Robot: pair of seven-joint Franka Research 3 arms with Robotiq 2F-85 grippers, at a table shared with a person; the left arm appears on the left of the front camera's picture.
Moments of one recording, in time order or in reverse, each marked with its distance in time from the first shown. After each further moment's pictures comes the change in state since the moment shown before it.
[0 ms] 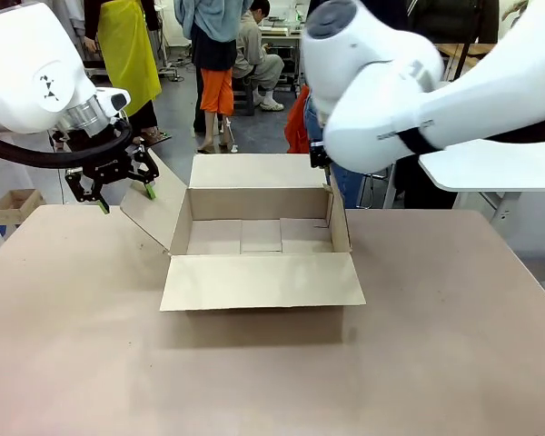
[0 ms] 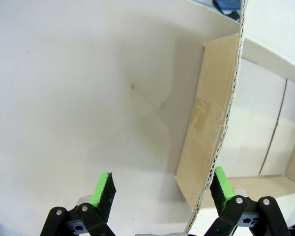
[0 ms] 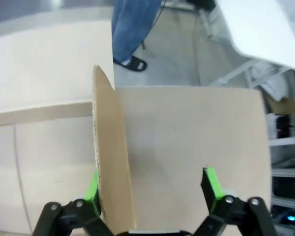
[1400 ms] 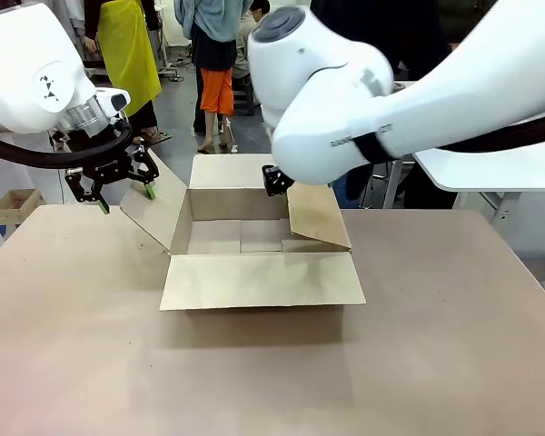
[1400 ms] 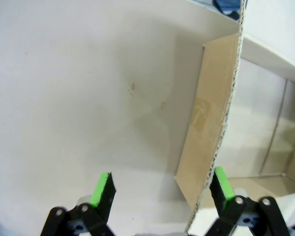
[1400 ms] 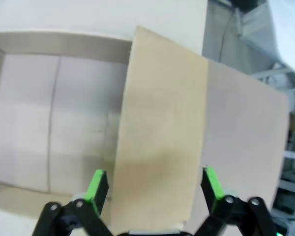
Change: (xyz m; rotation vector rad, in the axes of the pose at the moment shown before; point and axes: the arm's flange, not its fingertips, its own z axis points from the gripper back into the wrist) left arm 0.000 0.000 0.000 0.000 0.000 0.000; right arm -0.038 0.109 0.013 0.027 0.135 0.243
